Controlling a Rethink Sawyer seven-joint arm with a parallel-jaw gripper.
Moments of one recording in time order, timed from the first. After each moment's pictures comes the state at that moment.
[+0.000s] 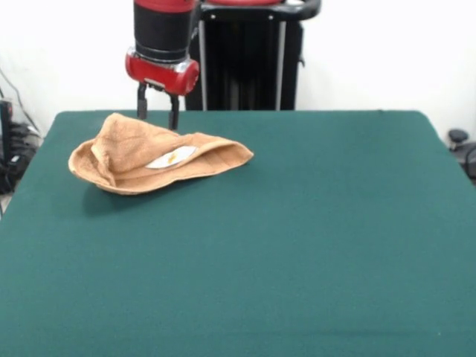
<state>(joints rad) -0.61 -0.76 0.19 1.93 -0.70 0.42 2.33</state>
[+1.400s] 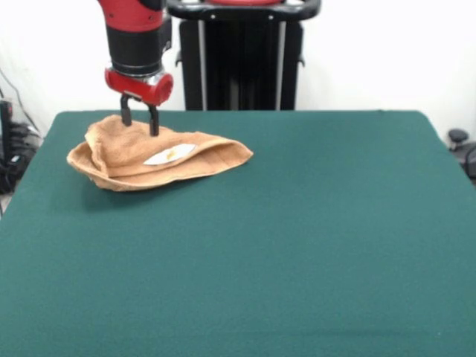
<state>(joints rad) -0.78 -0.67 0.26 1.93 -0.77 0.42 2.33</state>
